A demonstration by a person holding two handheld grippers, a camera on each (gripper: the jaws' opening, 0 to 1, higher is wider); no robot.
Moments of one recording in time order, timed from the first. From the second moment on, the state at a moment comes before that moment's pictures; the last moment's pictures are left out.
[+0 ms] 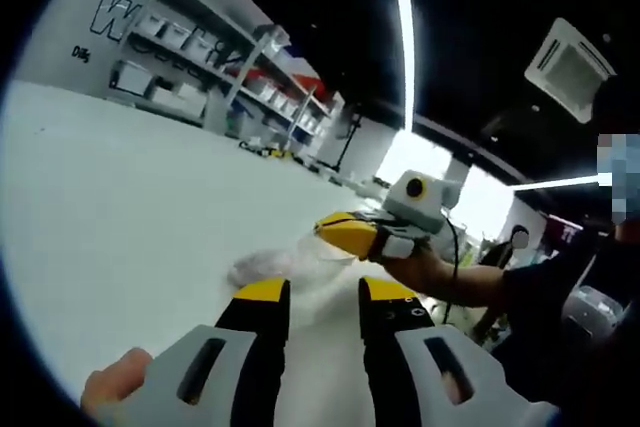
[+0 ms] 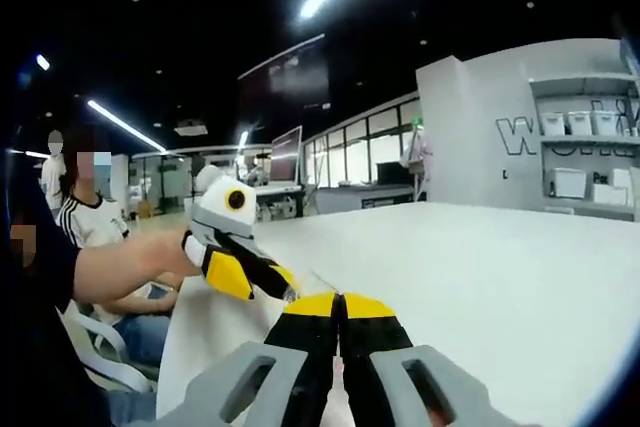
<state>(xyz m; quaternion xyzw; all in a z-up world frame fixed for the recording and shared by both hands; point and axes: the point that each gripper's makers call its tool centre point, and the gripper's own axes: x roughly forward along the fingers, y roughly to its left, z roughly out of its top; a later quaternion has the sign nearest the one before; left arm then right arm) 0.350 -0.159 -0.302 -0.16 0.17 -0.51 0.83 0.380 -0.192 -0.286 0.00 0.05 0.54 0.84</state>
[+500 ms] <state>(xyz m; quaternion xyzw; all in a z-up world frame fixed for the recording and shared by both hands) 0.347 -0.159 -0.299 -0.14 0.14 -0.50 0.84 0.388 -0.194 -0.286 0.02 0.06 0.54 0.84</state>
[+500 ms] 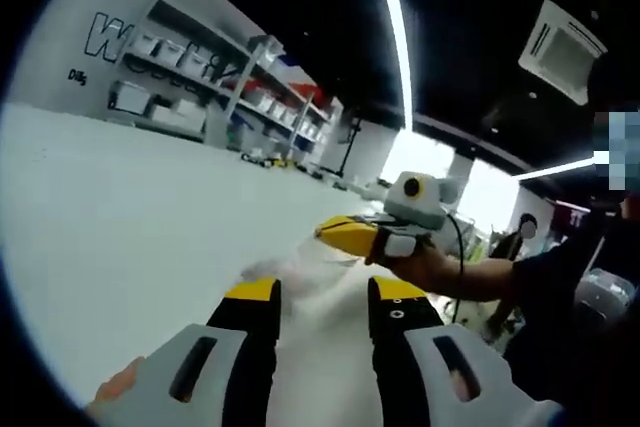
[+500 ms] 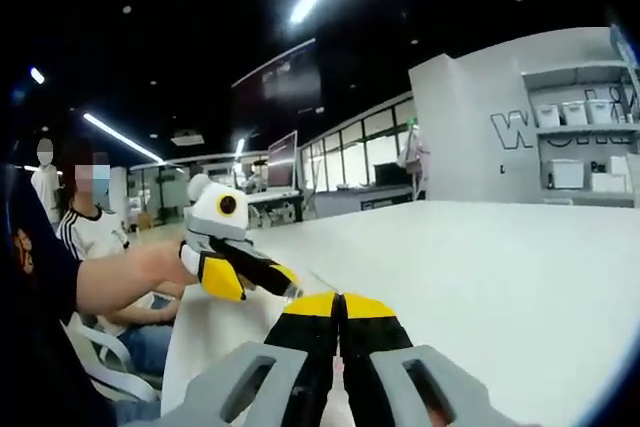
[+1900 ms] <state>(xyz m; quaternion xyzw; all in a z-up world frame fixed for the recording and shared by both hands) 0.356 -0.147 -0.299 0.00 0.05 -0.46 0.89 0.372 -0.200 -0.281 0.09 0.07 0.53 0.84</state>
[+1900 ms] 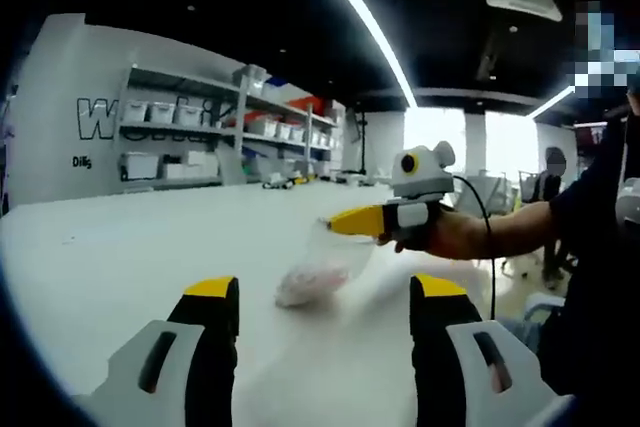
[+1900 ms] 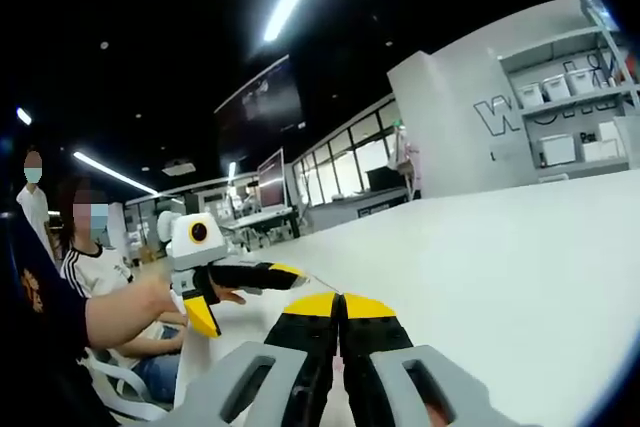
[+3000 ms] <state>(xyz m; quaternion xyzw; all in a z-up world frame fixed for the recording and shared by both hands) 0.360 -0.138 -0.301 0.01 0.02 -0.43 0.90 0.401 -0.215 -0.276 0.13 0.06 0.50 0.86</state>
